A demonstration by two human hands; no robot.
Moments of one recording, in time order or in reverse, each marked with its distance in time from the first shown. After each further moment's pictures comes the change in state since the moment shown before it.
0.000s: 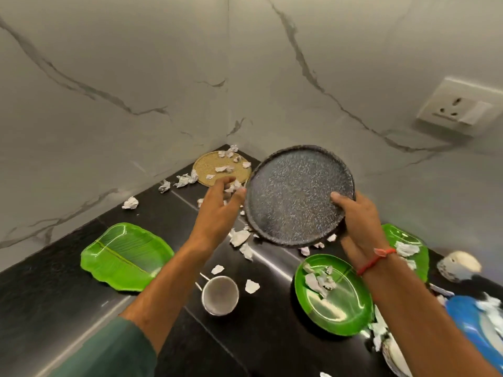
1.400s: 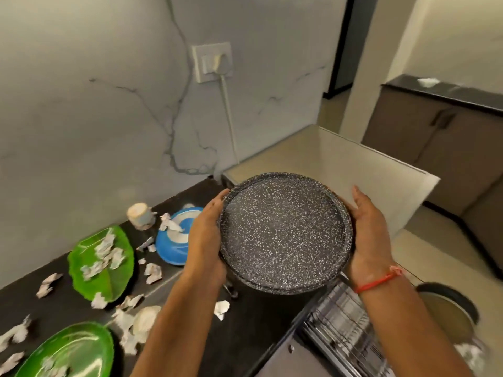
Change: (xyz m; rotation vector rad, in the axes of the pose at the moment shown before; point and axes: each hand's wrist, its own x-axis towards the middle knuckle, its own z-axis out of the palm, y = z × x) left_hand -0.300 0.183 0.404 -0.494 -1.207 -0.494; right_hand -0.360 -0.032 -0.388 0.589 1.192 -0.216
